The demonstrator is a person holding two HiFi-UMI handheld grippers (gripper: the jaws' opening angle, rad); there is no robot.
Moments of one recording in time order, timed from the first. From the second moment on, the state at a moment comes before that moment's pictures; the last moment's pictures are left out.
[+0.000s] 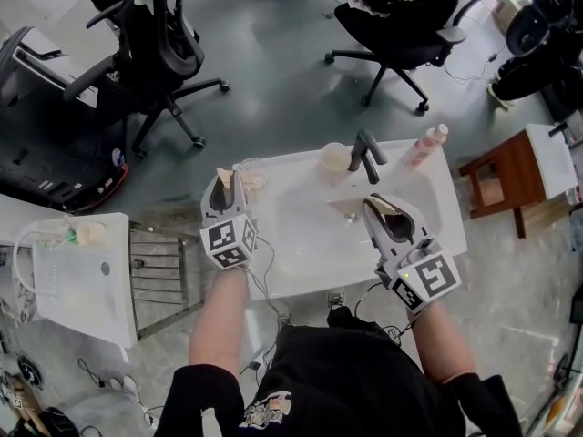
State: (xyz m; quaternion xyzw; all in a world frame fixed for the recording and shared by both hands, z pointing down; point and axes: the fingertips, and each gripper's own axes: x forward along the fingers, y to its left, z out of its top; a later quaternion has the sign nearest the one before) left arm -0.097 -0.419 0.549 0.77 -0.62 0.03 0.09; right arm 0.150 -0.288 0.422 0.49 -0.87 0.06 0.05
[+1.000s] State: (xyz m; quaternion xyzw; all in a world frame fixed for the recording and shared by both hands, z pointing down) left arm -0.109 -0.365 0.451 0.79 -0.62 0.00 0.00; right arm 0.140 -0.273 0.403 0.49 -0.87 0.05 0.01
